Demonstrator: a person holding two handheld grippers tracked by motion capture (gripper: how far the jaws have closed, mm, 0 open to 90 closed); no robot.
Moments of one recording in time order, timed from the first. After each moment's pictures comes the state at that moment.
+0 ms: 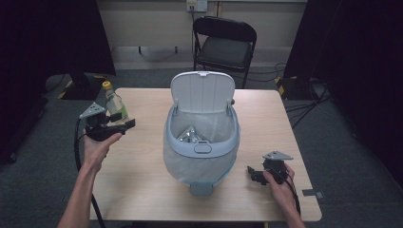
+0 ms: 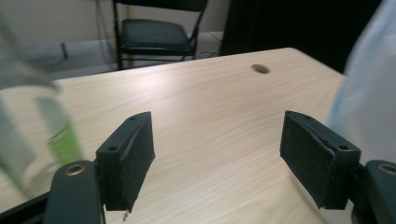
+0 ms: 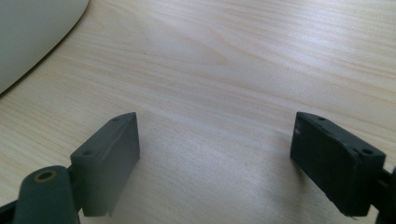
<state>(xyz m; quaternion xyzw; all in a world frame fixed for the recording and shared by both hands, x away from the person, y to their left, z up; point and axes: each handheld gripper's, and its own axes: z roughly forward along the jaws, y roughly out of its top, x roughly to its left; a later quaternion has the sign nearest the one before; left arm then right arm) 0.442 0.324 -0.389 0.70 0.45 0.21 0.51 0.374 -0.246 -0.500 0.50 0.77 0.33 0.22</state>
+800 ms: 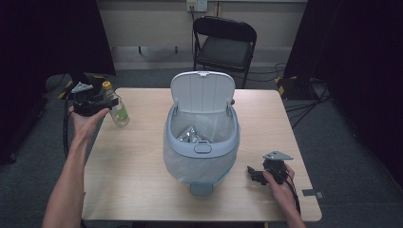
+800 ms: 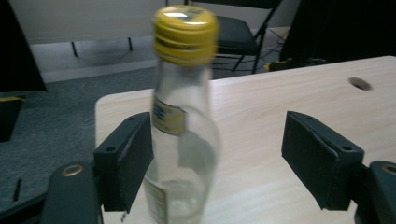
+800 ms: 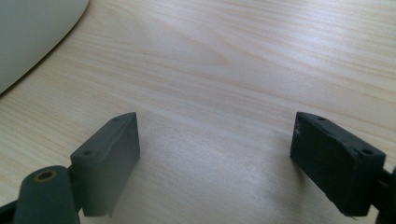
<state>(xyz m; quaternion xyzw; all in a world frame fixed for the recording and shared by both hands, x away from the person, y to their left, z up) 0.526 0.377 -0.379 0.68 0.51 0.26 0.45 0.374 -0.246 -0.500 0.50 0.77 0.34 0.22</state>
